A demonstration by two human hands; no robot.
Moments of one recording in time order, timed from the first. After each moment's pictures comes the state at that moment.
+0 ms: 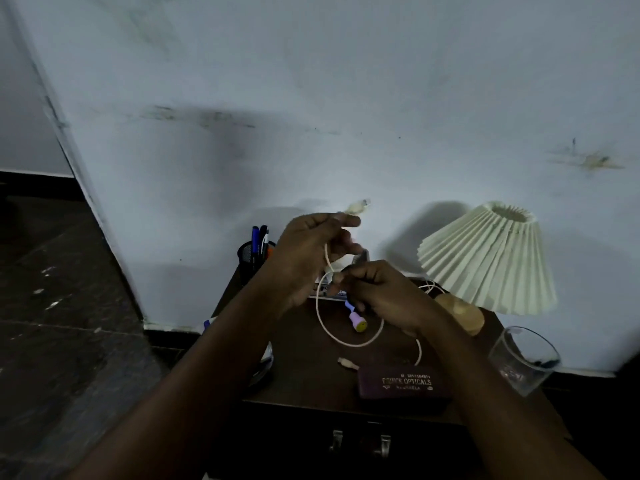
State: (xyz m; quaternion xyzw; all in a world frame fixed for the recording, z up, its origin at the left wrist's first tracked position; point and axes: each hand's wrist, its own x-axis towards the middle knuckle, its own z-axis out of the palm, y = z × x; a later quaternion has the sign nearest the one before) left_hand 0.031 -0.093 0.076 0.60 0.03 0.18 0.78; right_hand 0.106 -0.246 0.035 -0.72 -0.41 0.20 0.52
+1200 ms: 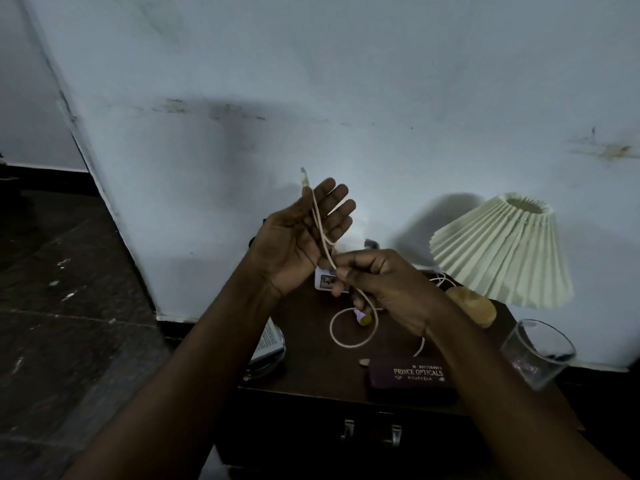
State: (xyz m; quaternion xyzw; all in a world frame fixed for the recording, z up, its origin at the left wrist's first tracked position) left_hand 0.021 -0.058 0.073 0.35 -0.04 0.11 0.93; right_hand 0.095 -0.237 0.039 -0.64 -0.41 0.29 0.58
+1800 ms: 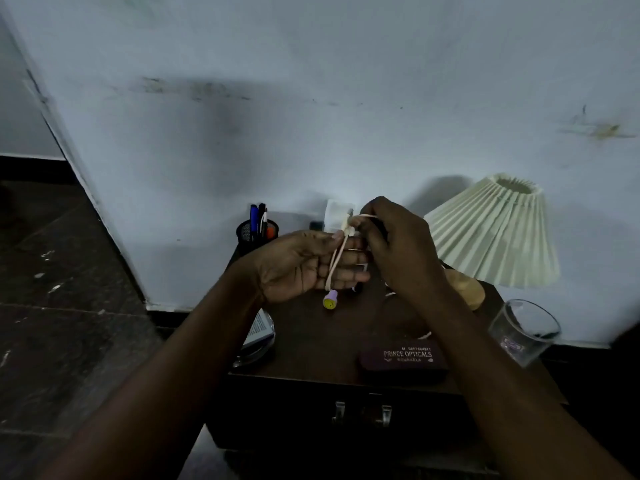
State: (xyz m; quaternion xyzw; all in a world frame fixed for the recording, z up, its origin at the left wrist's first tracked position) left_hand 0.018 -0.065 0.040 0.56 -0.02 -0.11 0.82; right_hand 0.094 -0.244 0.059 -0.79 -0.40 -0.21 0.42
